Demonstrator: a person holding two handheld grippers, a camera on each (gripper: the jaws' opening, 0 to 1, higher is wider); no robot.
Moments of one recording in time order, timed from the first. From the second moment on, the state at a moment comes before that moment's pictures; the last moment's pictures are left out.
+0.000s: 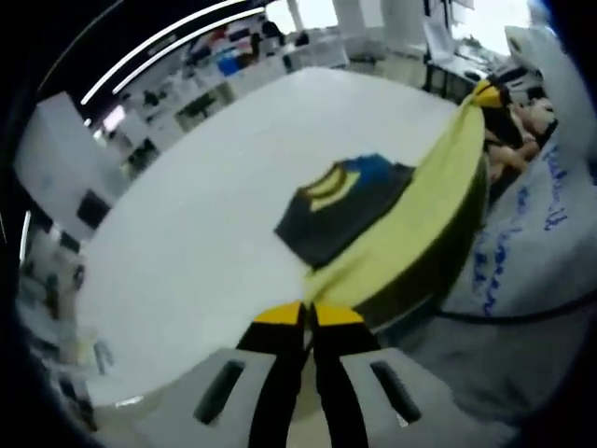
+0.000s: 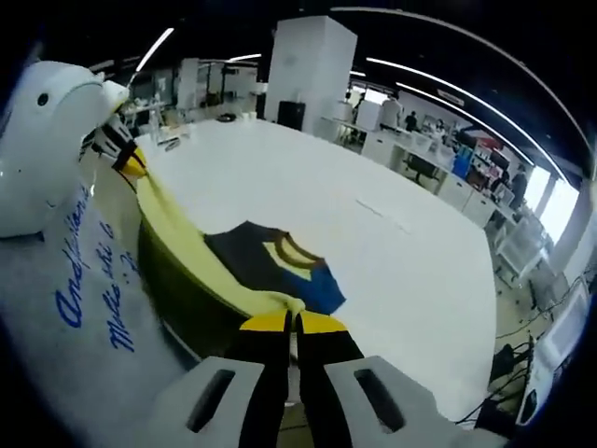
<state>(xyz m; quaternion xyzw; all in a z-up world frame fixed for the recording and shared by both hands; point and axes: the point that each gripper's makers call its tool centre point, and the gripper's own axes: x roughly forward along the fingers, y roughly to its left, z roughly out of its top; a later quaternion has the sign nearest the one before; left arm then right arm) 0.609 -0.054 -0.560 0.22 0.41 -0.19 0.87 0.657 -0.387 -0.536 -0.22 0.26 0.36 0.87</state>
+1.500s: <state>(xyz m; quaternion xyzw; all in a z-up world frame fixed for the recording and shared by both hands) 0.705 -0.043 -0.591 0.22 0.37 -0.20 0.88 0.744 -0.383 -0.570 -0.21 0.25 0.31 0.89</state>
